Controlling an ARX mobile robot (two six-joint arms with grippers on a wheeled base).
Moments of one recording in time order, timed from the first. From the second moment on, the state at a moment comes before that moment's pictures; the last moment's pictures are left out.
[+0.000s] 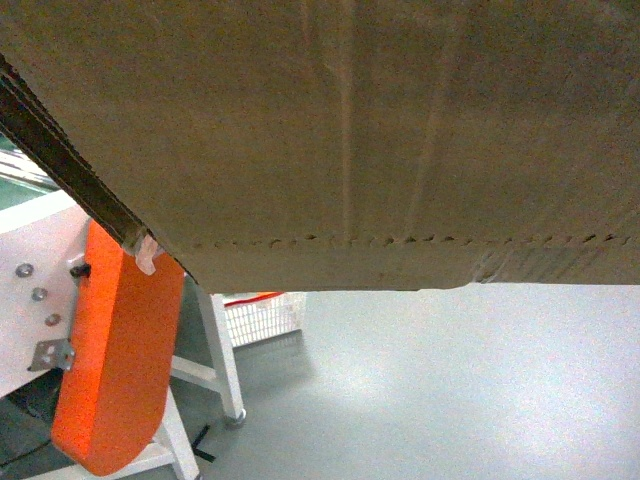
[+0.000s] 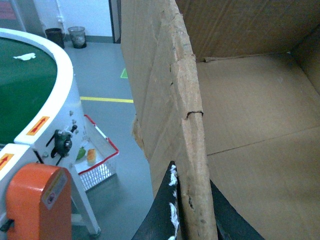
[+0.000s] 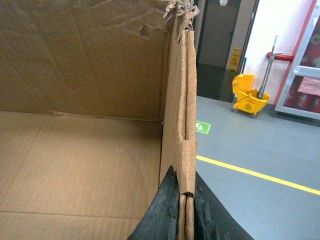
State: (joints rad) left arm -0.42 1.18 0.89 0.09 -0.11 -0.07; right arm 0.07 1.12 0.82 0.36 0.07 -0.04
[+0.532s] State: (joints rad) left arm -0.42 1.18 0.89 0.09 -0.11 -0.07; right arm 0.07 1.12 0.82 0.36 0.07 -0.04
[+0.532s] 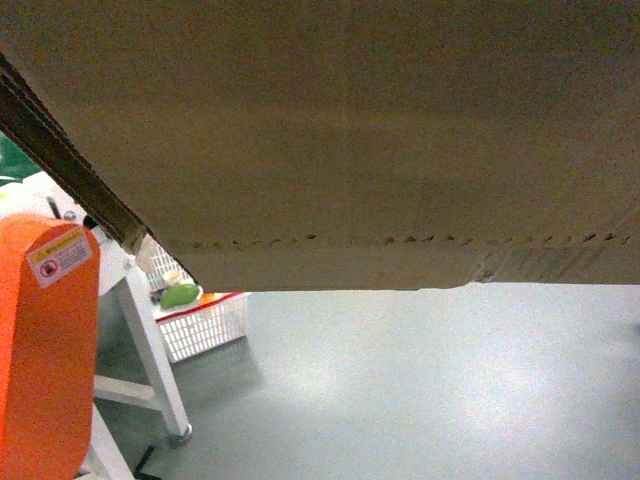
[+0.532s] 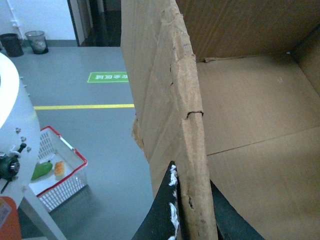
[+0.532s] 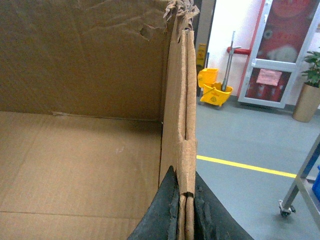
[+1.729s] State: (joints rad) left arm -0.42 1.18 0.89 0.09 -0.11 -0.07; right arm 0.07 1.12 0.82 0.36 0.07 -0.04
